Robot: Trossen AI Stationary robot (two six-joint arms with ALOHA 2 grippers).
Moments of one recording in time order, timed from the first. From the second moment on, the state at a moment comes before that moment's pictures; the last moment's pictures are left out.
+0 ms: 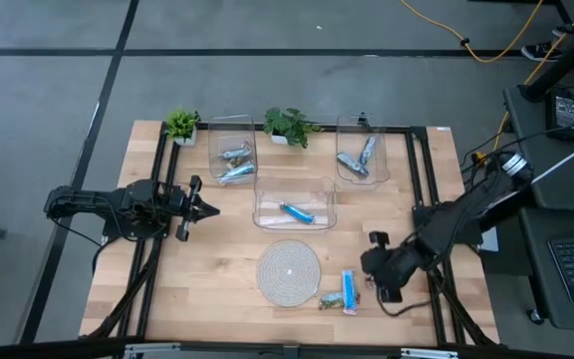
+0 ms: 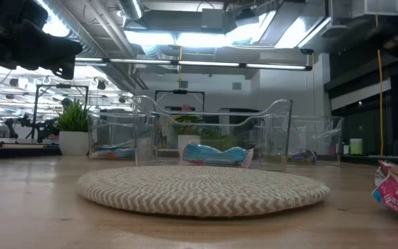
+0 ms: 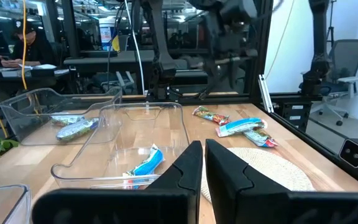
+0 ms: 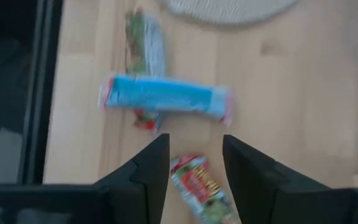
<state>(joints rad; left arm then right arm) -0.02 0.02 0.01 0.03 0.07 -0.01 0.70 1.32 0.92 -0.71 0.15 0.62</state>
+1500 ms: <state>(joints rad) -0.02 0.01 0.01 0.03 0.07 -0.01 0.76 1.63 0.92 -0.74 0.05 0.78</state>
